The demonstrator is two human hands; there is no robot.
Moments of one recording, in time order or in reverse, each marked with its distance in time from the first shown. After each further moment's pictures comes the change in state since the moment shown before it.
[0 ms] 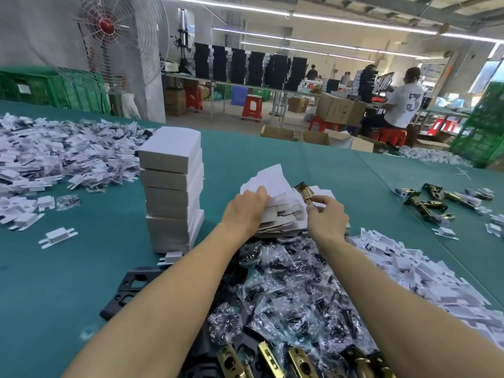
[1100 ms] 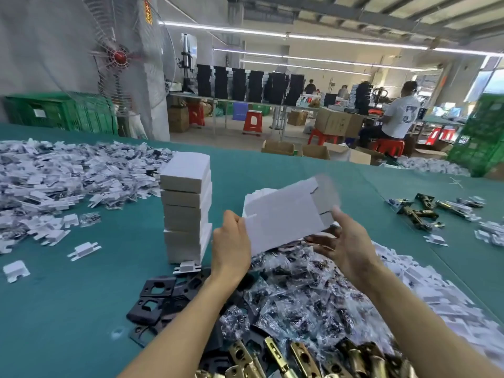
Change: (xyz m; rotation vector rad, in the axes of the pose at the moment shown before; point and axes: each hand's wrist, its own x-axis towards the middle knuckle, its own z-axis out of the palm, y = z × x) left_hand -0.080 0.011 -0.040 -0.656 0.289 -0.463; right_hand -0.048 -0.011 -0.076 0.757 -0.428 0.165
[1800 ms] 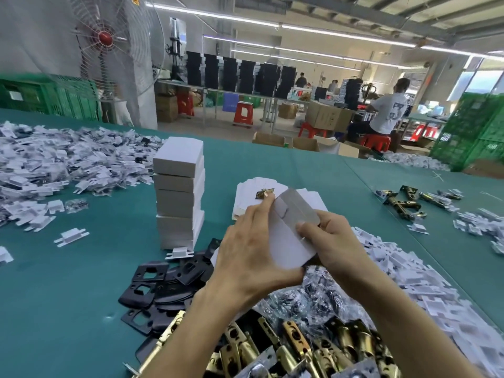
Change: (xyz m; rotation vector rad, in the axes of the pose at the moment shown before) left_hand -0.066 0.038 -0.032 0.120 -0.261 0.473; right_hand -0.073 -0.017 0.044 -0.443 -0.145 -0.183
